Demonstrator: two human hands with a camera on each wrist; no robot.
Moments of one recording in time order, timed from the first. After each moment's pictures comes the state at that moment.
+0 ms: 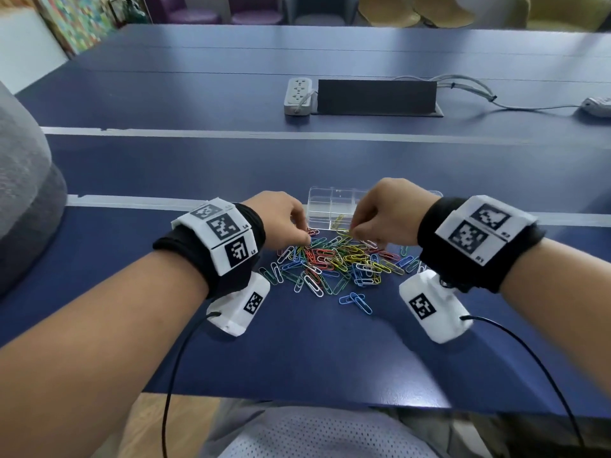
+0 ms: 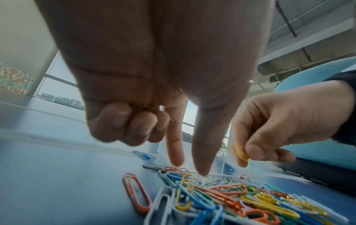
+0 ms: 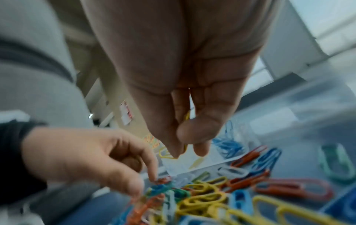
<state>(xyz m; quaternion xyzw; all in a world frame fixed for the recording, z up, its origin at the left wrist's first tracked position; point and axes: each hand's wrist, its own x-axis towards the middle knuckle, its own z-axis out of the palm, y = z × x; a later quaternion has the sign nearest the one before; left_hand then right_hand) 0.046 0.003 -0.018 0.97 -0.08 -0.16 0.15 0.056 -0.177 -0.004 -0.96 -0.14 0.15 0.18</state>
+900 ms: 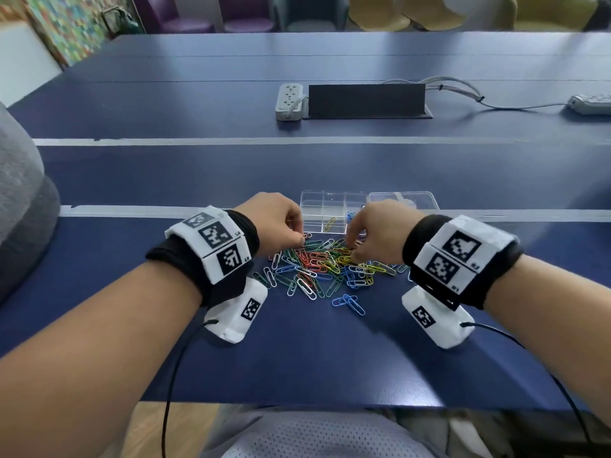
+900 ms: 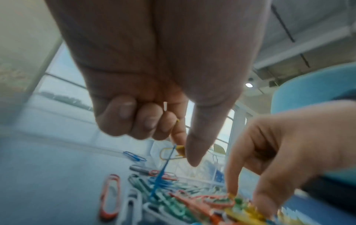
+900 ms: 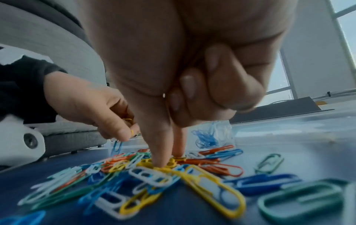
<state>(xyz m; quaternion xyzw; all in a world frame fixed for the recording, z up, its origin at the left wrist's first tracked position) 0.045 0.001 -0.018 0.97 -0.09 -0.14 0.18 0.043 -0.177 -0.015 -0.97 -0.15 0.15 0.08</state>
